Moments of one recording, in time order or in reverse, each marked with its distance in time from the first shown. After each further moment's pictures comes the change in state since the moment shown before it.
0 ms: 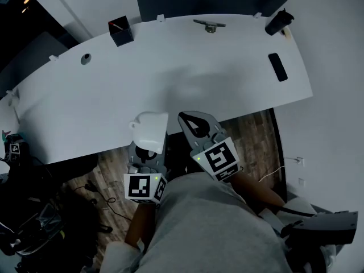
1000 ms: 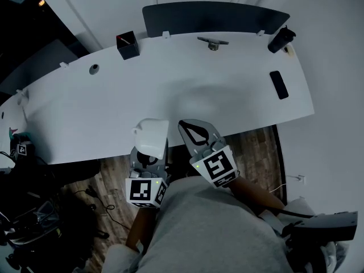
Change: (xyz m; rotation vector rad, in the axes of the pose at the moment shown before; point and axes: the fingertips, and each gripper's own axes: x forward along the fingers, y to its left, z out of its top) left arm 0.013 -0.018 0.017 0.034 -0.032 0.057; right arm -0.013 -0.020 0.017 -0.064 -0.061 0.035
